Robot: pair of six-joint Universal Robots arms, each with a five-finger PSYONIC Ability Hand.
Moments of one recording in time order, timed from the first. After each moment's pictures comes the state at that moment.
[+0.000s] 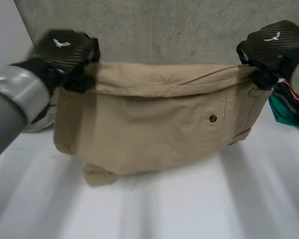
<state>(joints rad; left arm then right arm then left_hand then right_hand) 4.27 -1.67 -1.34 2.98 -1.46 3.45 1.91 -1.43 1.17 0.41 1.46 2.54 1.16 1.20 1.19 1.20 0.97 1.09 1.18 1.19 1.20 1.01</state>
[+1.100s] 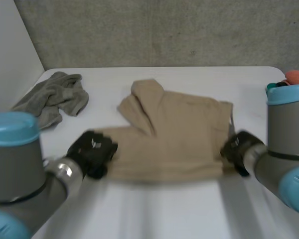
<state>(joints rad) 4.23 -1.79 -1.81 3.08 -1.48 3.71 1.97 -1.19 1.56 0.37 1.65 2.26 1.16 1.20 1.19 1.20 0.97 1.09 1.18 1.19 1.20 1.01</state>
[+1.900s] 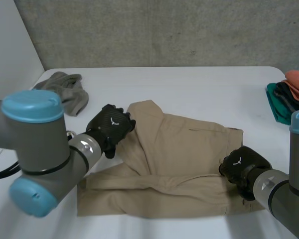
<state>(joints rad) 4.18 -2.01 -1.50 3.17 -1.47 3.84 1.98 -1.37 1.80 0.25 1.57 2.31 0.41 0.42 0.42 0.42 0.25 1.09 1.18 1.19 1.20 1.02</state>
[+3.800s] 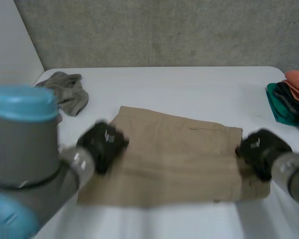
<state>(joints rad) 4.10 -1.91 -1.48 2.95 -1.60 3.83 1.86 -1.40 1.74 0.22 1.54 2.30 1.16 1.20 1.19 1.20 1.00 1.09 1.18 1.19 1.20 1.03</state>
